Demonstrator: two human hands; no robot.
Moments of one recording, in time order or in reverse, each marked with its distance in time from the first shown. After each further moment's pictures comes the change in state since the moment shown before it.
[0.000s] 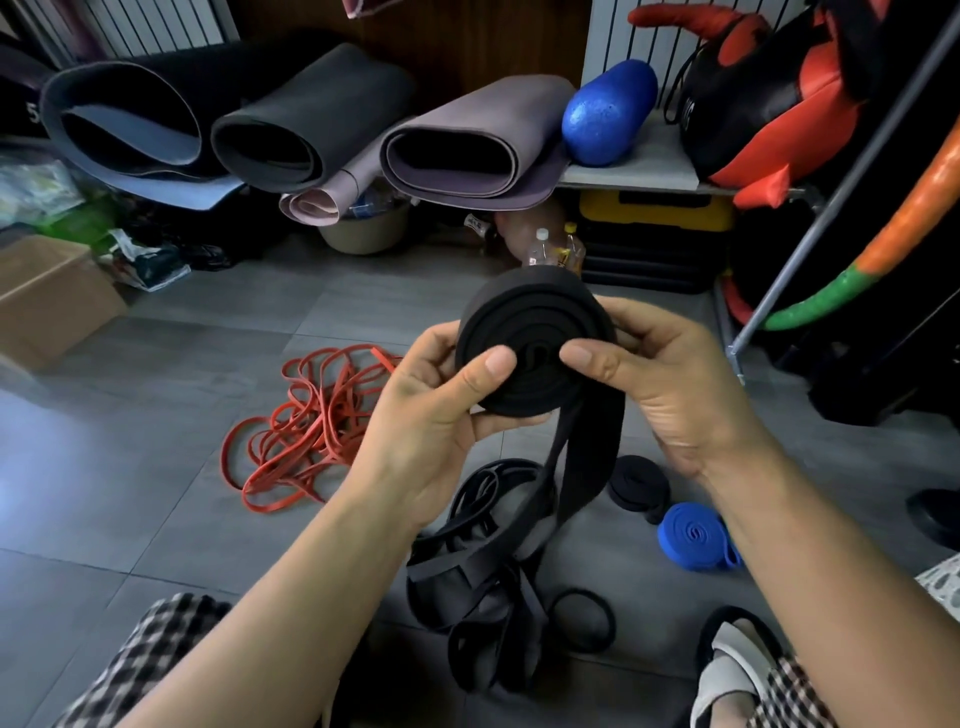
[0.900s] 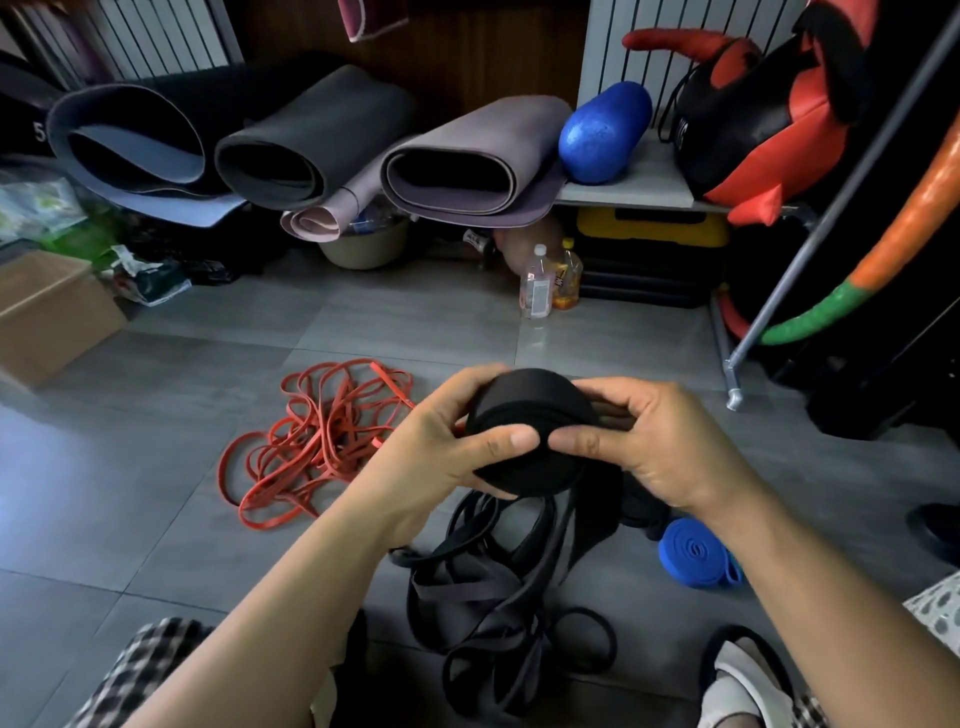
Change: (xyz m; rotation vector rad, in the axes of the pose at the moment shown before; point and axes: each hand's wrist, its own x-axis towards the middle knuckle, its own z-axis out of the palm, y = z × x) left_hand 0.001 -0.004 -0.017 0.363 -0.115 -0.171; right_hand -0.014 0.014 -0.011 -0.286 -0.074 0.134
